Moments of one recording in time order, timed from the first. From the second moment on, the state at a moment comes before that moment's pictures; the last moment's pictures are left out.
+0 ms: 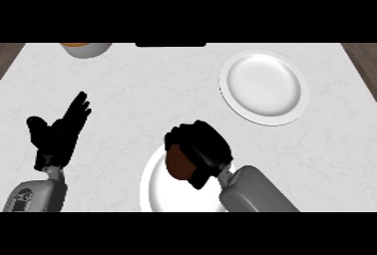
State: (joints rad) left arm -0.15 0.21 0.09 -1.41 0.03 0.00 0.17; right arm -0.45 -0.01 0.59 -1.38 0.92 0.11 0.08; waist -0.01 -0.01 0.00
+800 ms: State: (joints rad) left arm -0.15 0.21 0.09 -1.44 0.03 -0.01 0.18; right arm -0.43 -0.06 0.23 -1.63 0.90 -0.08 0.20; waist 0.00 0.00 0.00
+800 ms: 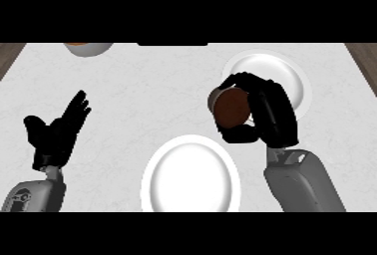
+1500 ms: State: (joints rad) left arm -0.18 0.20 0.10 -1.40 0.02 -0.02 0.17; right arm -0.67 -0.23 -0.06 -1.08 0.81 -0.13 -0.04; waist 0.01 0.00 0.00
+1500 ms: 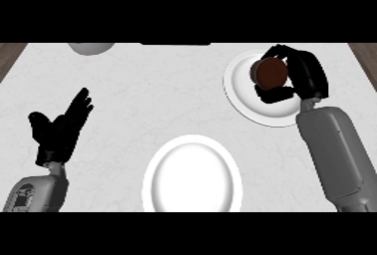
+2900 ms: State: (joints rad) left arm -0.16 0.19 0.11 -1.41 0.01 -0.02 0.16; right arm -0.86 -0.30 -0.38 -0.70 0.31 0.31 -0.40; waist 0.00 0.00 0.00
